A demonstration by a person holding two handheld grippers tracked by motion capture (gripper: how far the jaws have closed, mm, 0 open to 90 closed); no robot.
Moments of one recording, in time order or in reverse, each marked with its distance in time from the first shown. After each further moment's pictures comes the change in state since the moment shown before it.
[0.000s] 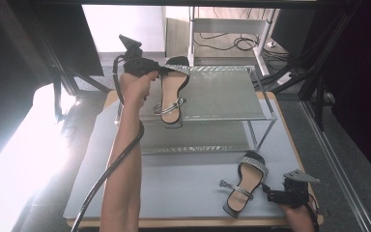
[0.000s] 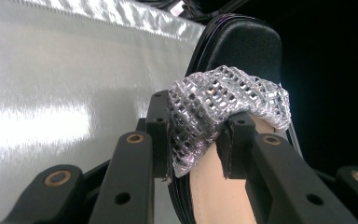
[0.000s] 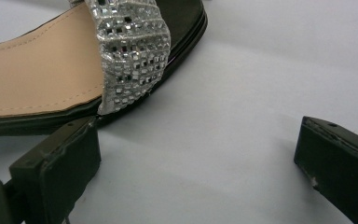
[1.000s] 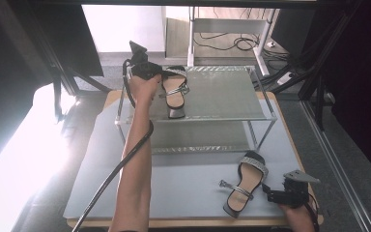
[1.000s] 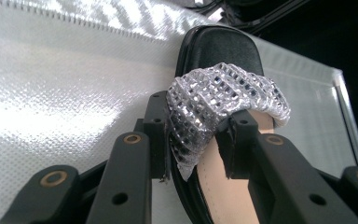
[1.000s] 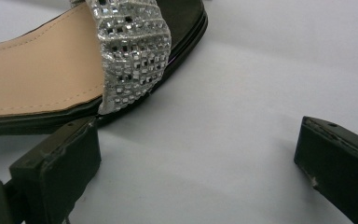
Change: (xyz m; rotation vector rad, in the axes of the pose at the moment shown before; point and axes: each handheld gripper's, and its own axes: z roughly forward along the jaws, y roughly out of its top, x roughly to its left) left arm 0.027 0.009 0.048 -0.013 0.155 -0.028; right arm 0.000 0.000 0.000 0.000 0.002 0.000
